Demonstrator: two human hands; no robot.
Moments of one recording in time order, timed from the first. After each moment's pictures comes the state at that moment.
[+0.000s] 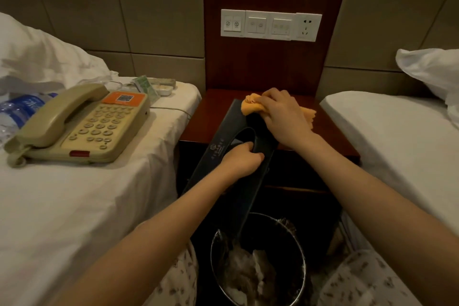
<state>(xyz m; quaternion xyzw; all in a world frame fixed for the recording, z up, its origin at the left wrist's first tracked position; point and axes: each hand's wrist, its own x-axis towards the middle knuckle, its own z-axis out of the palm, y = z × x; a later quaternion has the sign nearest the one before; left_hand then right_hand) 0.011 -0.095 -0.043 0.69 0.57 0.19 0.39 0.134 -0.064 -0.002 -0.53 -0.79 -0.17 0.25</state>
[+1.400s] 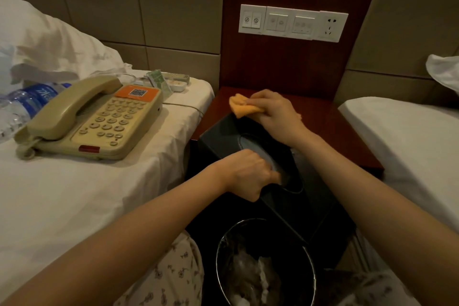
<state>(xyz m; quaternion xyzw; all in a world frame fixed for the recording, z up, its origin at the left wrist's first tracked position) -0.020 -0.096 -0.043 0.96 0.25 -0.02 -0.14 0.101 -0.044 -0.002 -0.46 -0.84 0.00 0.30</state>
